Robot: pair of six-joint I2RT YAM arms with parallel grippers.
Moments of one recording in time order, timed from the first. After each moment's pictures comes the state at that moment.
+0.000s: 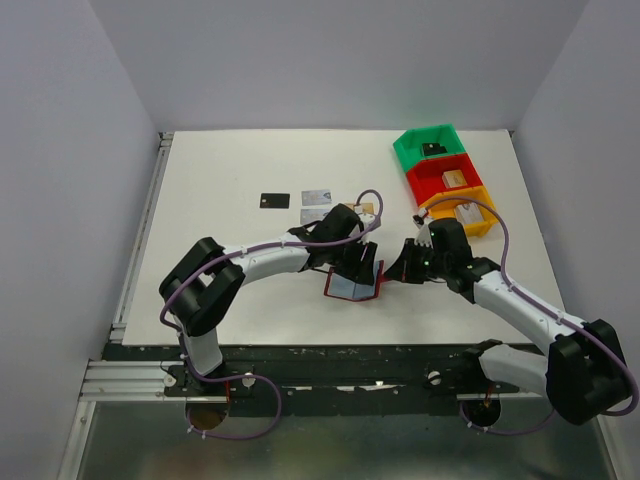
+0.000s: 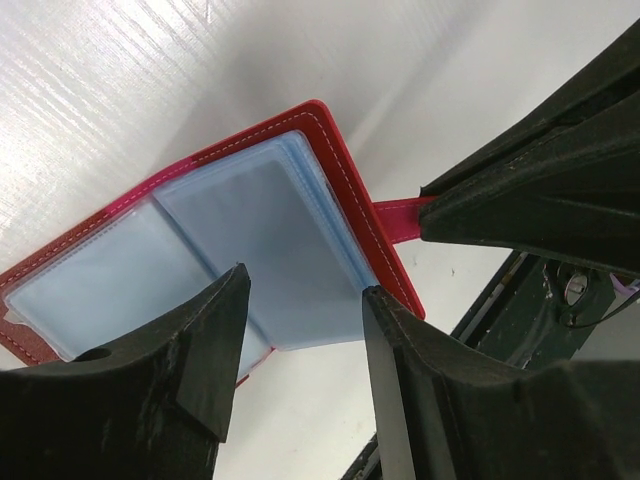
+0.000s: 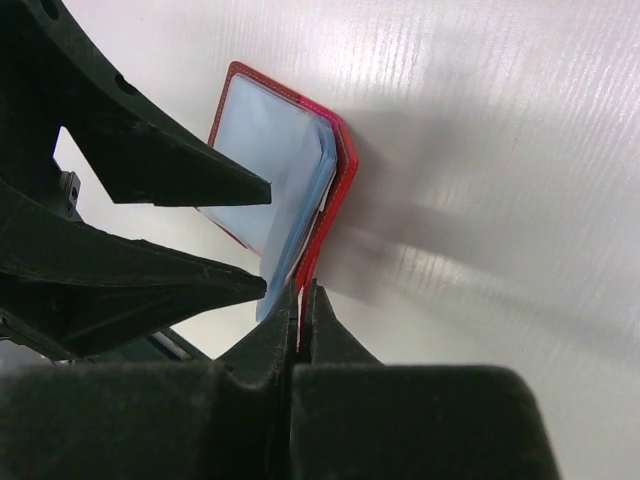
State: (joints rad) left arm -0.84 1.78 1.12 -0.18 0.37 -0.39; right arm 0.40 1.14 0.57 -0.20 -0.36 0.50
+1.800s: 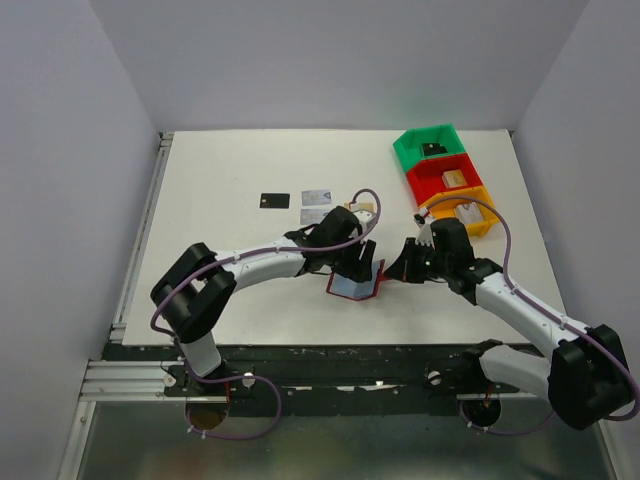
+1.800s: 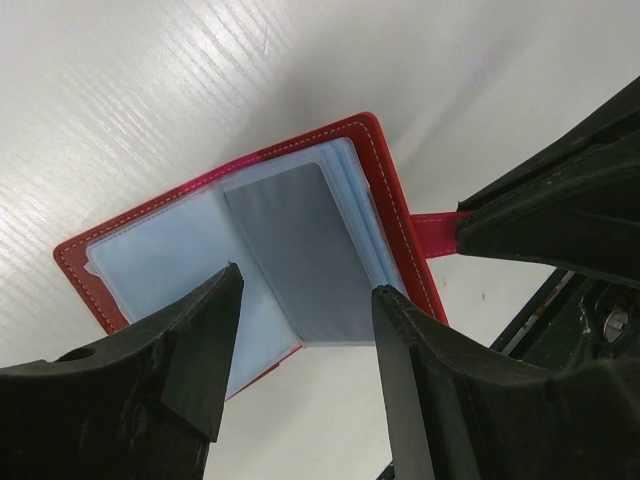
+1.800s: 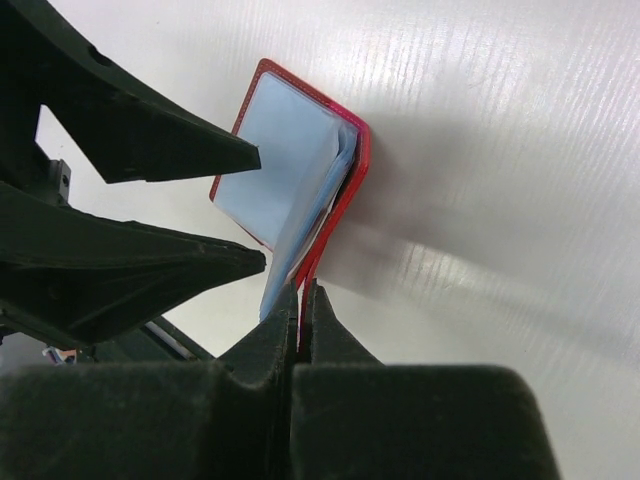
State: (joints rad) left arm -0.86 1.71 1.08 -0.15 0.22 -0.38; right arm 0.40 1.11 0.57 -0.20 -0.37 0.50
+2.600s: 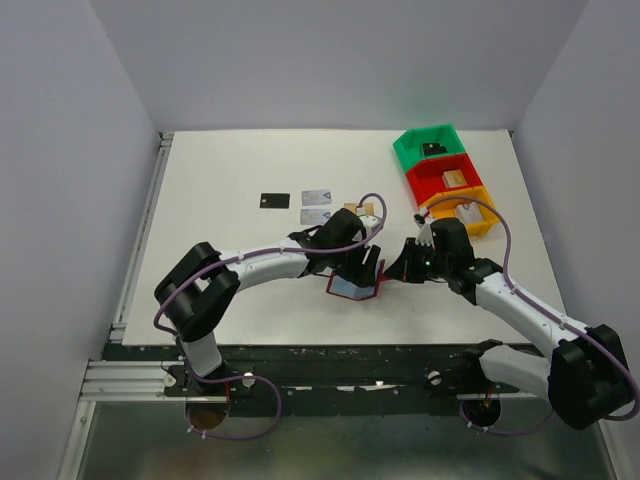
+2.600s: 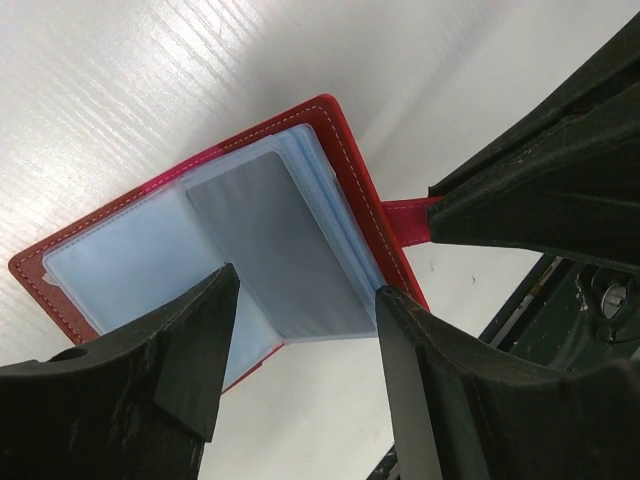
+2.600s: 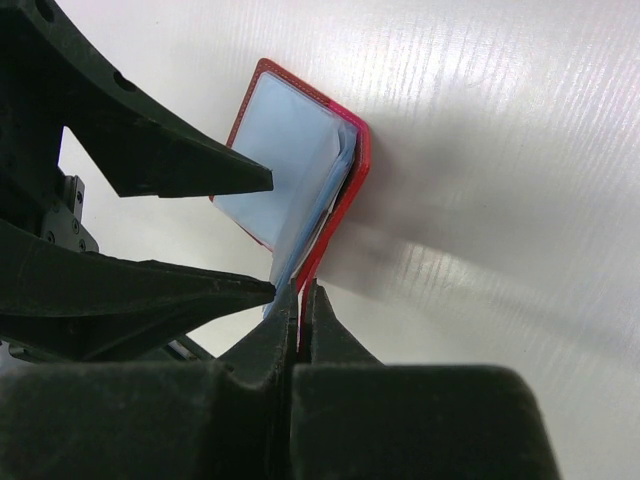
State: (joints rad) left arm -0.88 1.74 1.09 -0.16 0.27 -0.35; right arm 0.40 1.11 0.57 -0.20 -0.37 0.50
